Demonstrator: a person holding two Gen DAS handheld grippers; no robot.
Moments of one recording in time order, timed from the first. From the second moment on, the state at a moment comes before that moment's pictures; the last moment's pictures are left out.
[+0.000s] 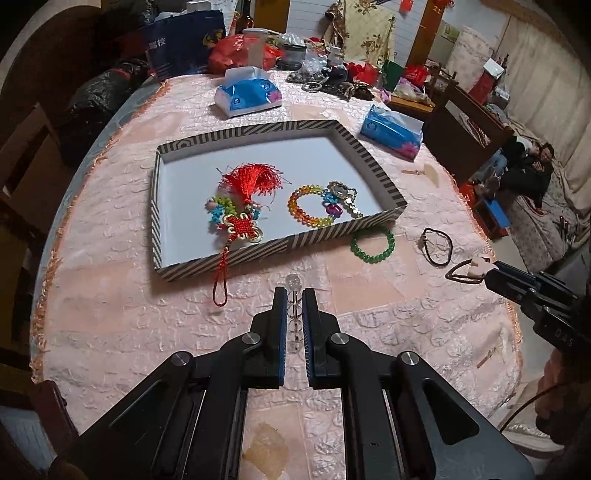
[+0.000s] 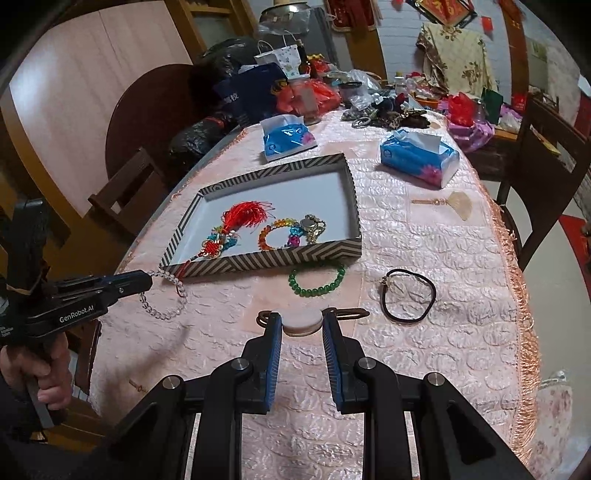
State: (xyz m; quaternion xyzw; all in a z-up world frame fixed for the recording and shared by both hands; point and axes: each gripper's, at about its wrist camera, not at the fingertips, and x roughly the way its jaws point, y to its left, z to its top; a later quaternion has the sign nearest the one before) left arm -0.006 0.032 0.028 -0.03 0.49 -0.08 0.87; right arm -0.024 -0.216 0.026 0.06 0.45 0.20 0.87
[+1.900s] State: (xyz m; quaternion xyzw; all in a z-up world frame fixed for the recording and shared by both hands) left arm 0.167 0.077 -0.044 -0.07 0.51 -0.02 0.86; right arm 0.162 -0.150 -0.045 0.06 0.51 0.23 0.83
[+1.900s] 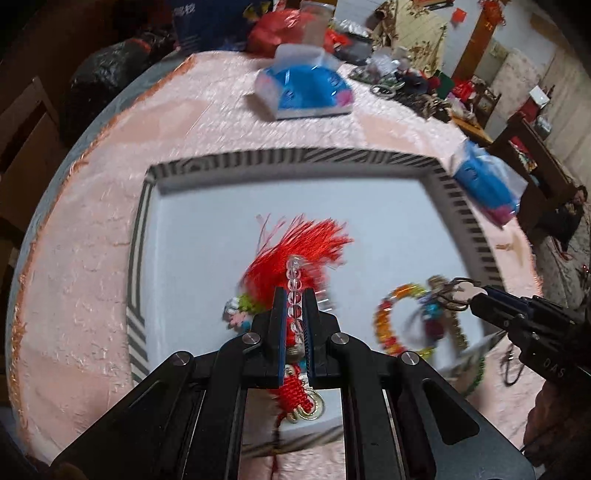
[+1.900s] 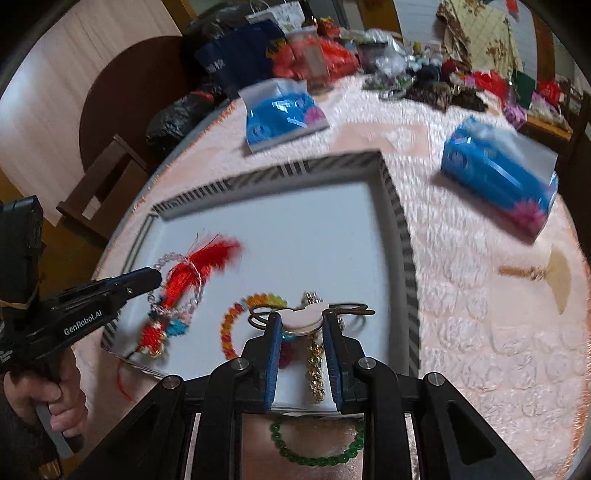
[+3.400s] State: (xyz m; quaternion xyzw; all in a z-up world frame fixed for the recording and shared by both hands) left arm 0.095 -0.076 -0.075 0.01 0.52 -0.12 0.84; right arm -0.035 -0.294 -0.071 0.09 0.54 0.12 0.83
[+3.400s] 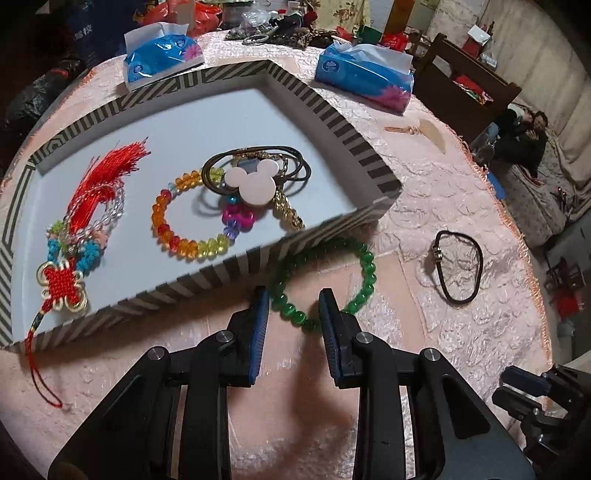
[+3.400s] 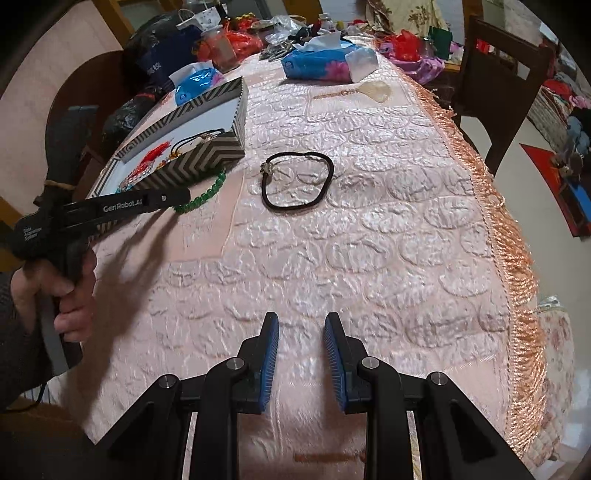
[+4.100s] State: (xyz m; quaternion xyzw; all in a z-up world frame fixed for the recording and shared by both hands) left arm 0.006 -0.031 -0.076 0.01 0.55 -0.10 0.83; right arm -0.014 -0.277 -0.050 0.09 0.49 0.17 0.85
